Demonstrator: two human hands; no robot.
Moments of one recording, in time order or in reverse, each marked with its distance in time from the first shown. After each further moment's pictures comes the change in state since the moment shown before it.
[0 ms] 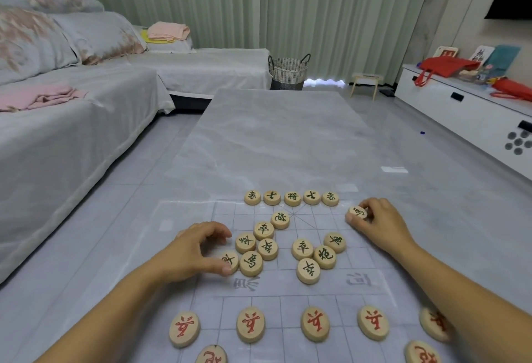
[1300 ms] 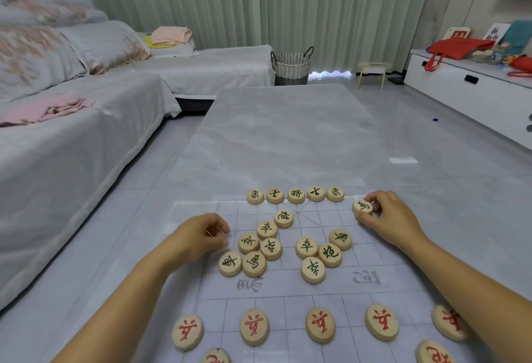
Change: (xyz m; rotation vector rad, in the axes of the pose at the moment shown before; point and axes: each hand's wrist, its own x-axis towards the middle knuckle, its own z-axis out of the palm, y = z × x) left_hand 0.018 0.028 -0.004 -0.036 0.094 -0.266; right_hand 0.005 0.011 0.003 0.068 -0.008 -0.022
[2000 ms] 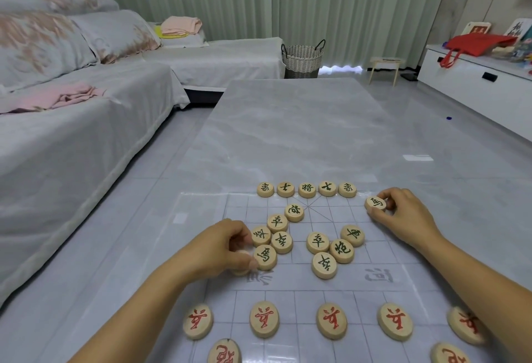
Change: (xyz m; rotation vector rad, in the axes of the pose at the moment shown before) left_hand -0.025 0.006 0.016 0.103 -0.111 0.126; right_hand 0.001 -0.002 0.000 0.009 -0.003 0.016
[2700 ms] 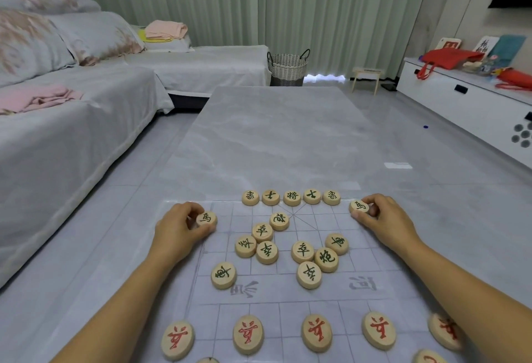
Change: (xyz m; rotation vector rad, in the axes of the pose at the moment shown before) left_hand 0.046 -0.051 -0.011 -0.009 0.529 -0.076; right_hand 0.008 0.005 0.003 0.021 0.018 0.028
